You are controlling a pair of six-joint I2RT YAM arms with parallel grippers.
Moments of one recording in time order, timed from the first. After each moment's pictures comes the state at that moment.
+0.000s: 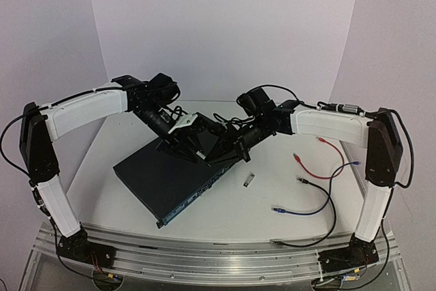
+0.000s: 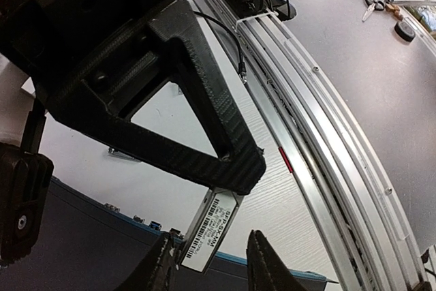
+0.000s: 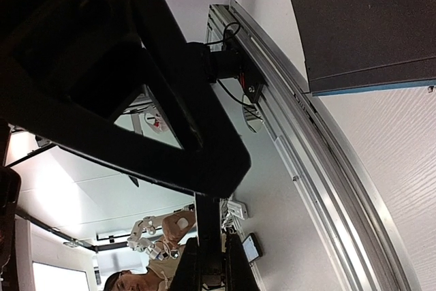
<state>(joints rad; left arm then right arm) -0.71 1.75 1.60 -1.00 0.86 1.12 0.77 1.90 1.53 -0.50 -1.15 0.77</state>
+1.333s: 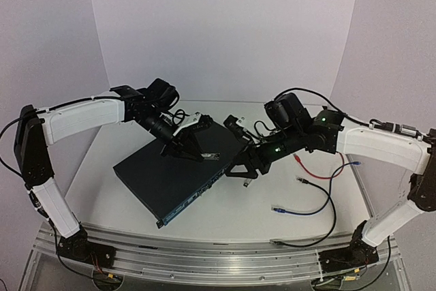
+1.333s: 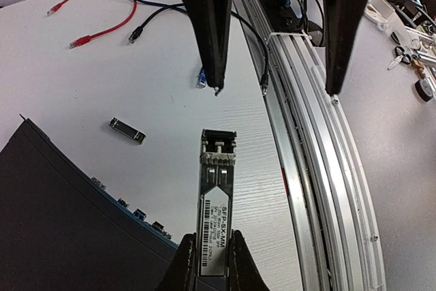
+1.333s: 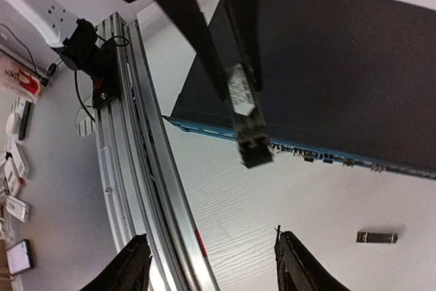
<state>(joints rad) -0.72 1.70 1.46 -0.78 0.81 0.76 0.88 1.48 1.23 -0.52 -0.47 0.07</state>
